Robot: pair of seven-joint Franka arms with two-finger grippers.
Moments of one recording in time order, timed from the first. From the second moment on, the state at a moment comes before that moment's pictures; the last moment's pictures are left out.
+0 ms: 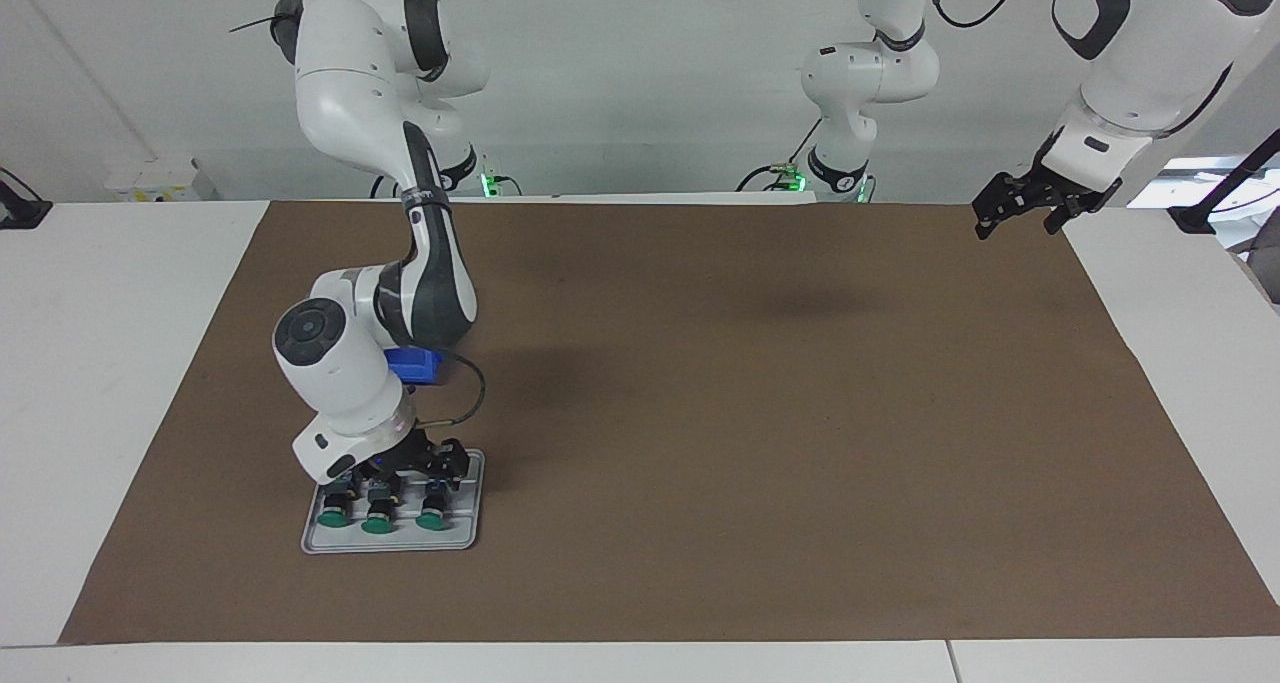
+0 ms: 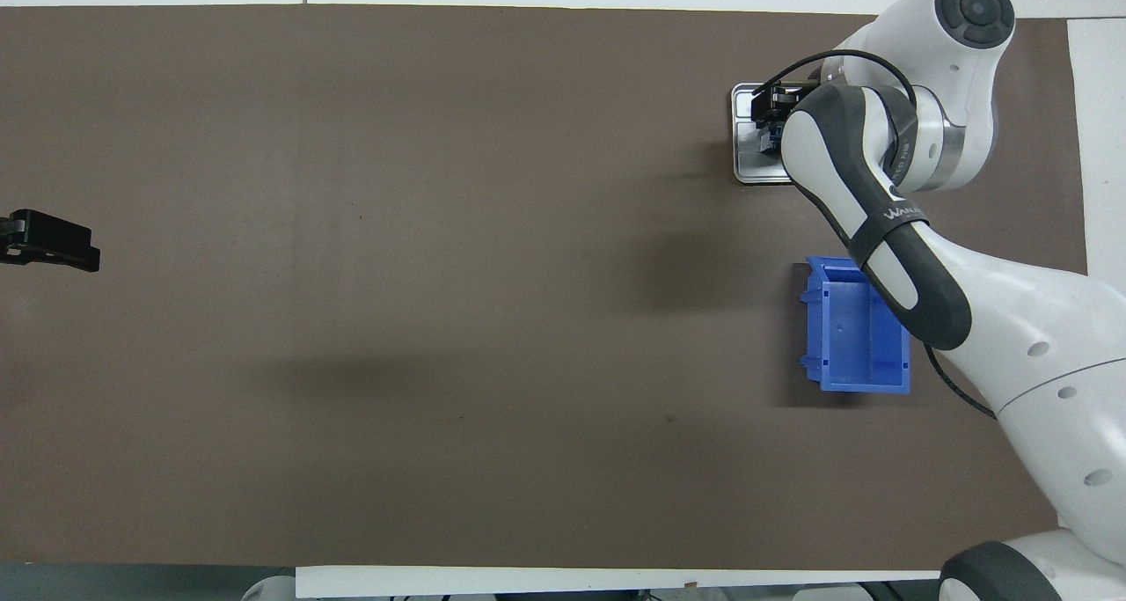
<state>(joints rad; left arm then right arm) -0.06 -0.11 -0.01 -1.75 0.03 1.54 -0.01 0.13 0.61 -0.04 -1.49 0.11 2.22 0.08</state>
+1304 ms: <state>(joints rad) -0.06 -0.12 -0.02 -1.75 0.03 1.51 -0.03 0.14 0.62 -0.04 -1.49 0.11 2.16 0.08</state>
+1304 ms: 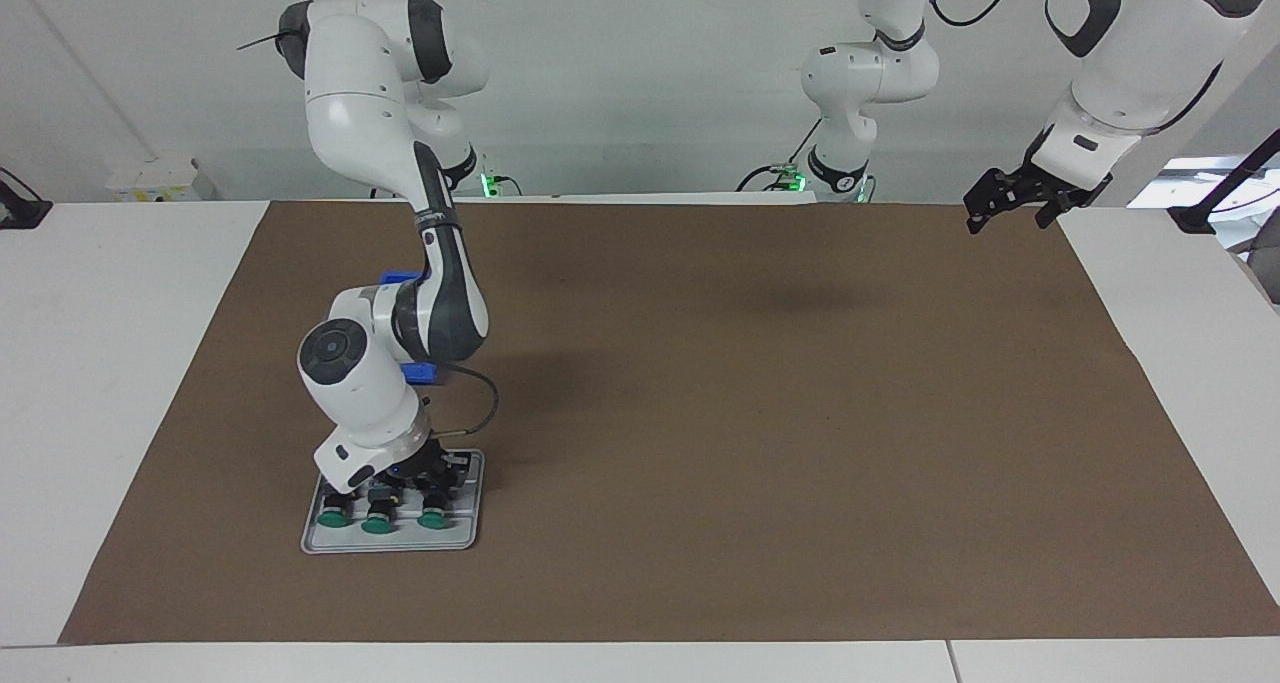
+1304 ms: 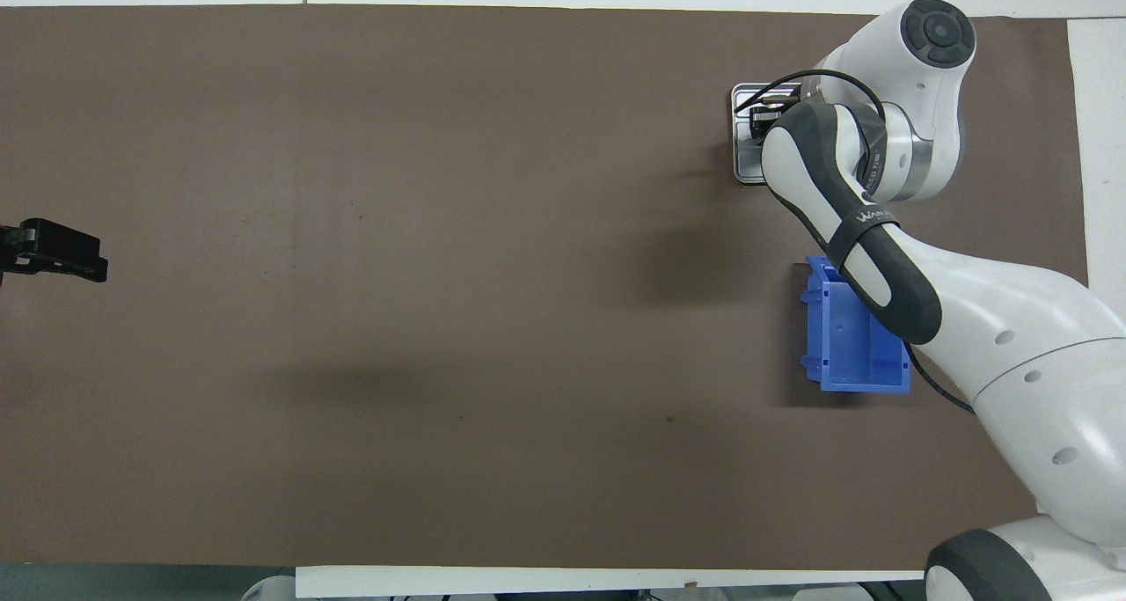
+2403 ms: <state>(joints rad) -0.06 -0.12 -0.01 -1.75 0.03 1.51 -0.03 0.60 0.44 -0.03 -1.48 0.13 1.83 1.47</state>
